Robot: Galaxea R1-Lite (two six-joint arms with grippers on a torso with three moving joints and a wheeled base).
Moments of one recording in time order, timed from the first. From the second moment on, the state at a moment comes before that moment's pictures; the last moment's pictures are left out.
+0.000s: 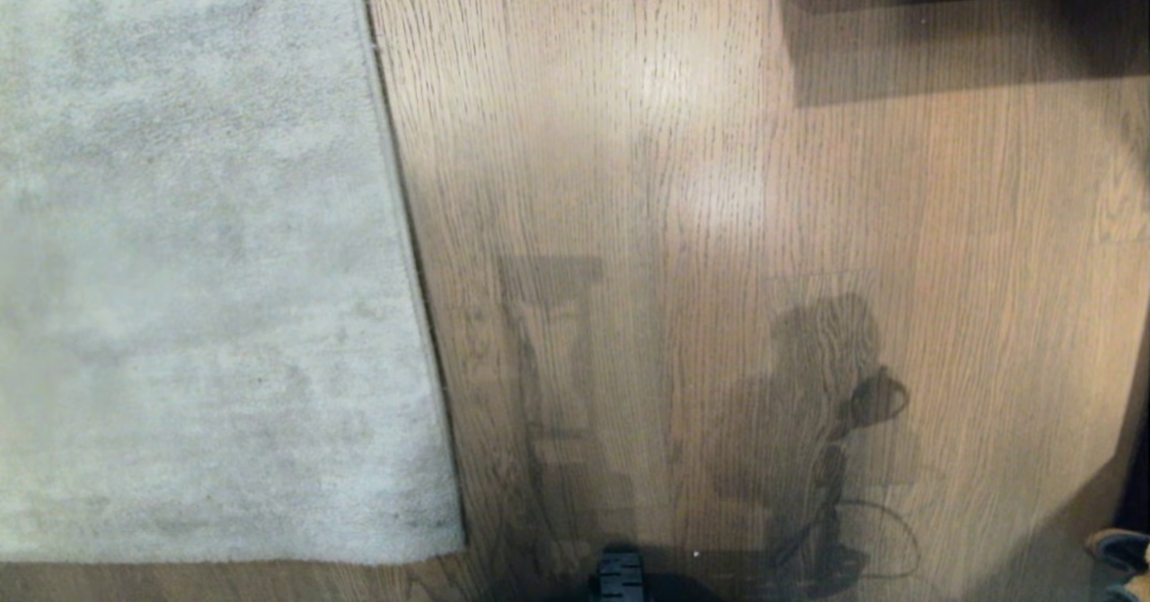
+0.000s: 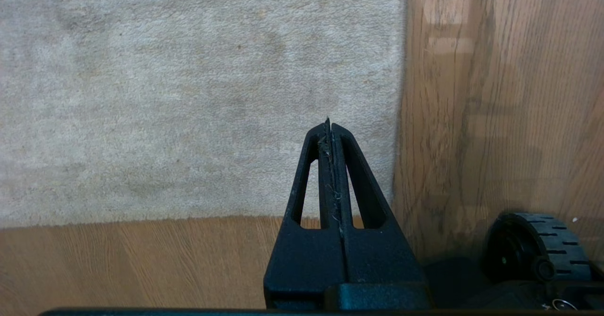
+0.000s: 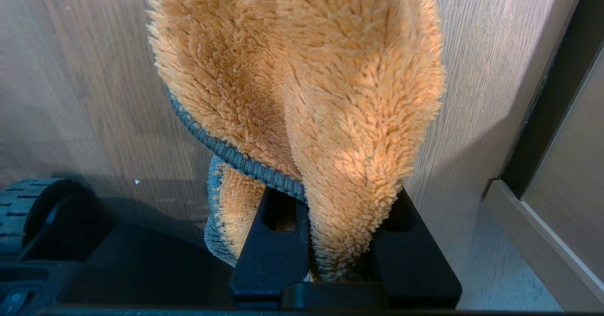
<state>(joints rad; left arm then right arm) 0.00 0.00 0.00 0.00 0.01 -0.02 0.06 0.35 0.00 -0.21 -0.13 -0.07</state>
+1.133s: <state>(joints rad) 0.00 0.00 0.00 0.00 0.01 -0.02 0.01 0.05 0.00 0.01 0.04 -0.18</state>
